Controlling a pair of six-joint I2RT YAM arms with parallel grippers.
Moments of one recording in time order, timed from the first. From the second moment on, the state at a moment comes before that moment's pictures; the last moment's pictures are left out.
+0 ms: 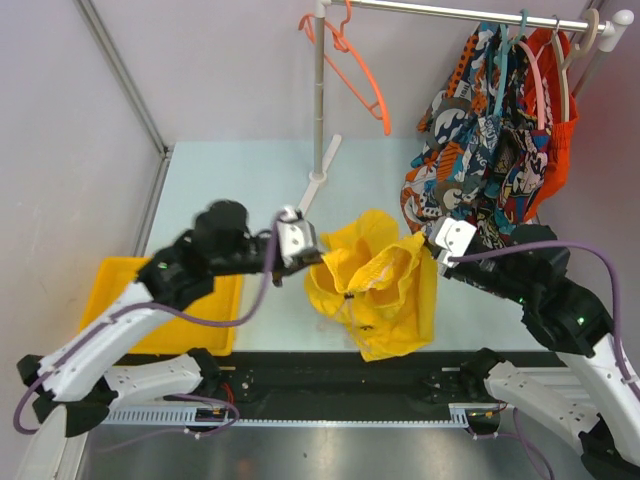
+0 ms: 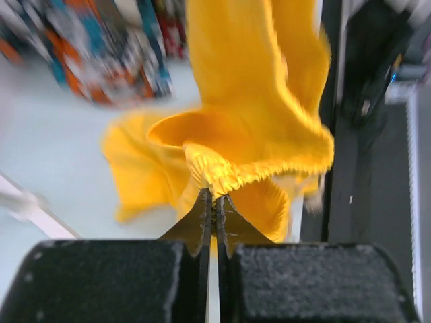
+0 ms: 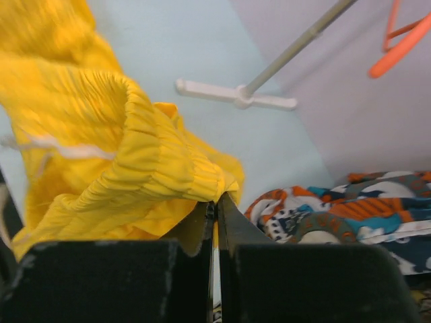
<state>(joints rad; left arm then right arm) -0.87 0.97 1.12 -0.57 0.40 0.35 0.65 0.72 1.18 -0.72 -0.24 -0.56</state>
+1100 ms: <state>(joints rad) -0.42 1.29 1.10 -0.71 0.37 0.06 0.55 1.21 1.15 -0.65 -0.45 -0.43</state>
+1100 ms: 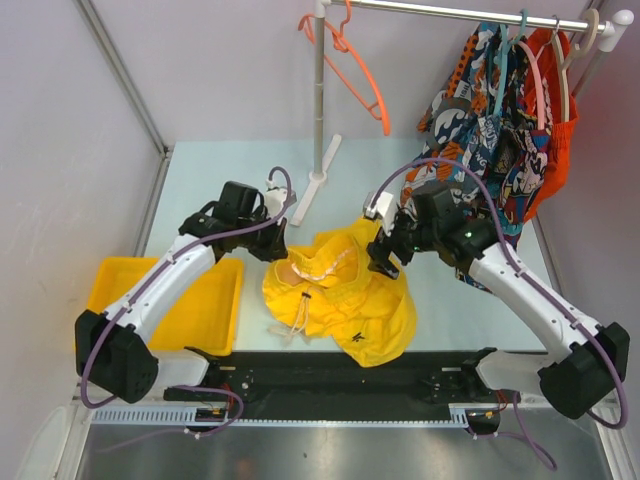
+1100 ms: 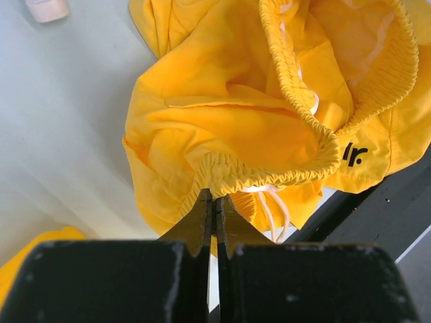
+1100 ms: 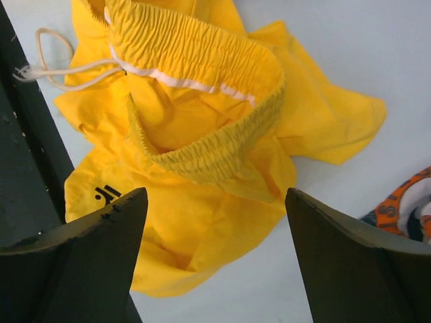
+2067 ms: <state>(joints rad) -0.19 1.11 1.01 -0.75 0.56 0.51 0.60 0.98 1.02 -0.60 -0.27 -0.76</state>
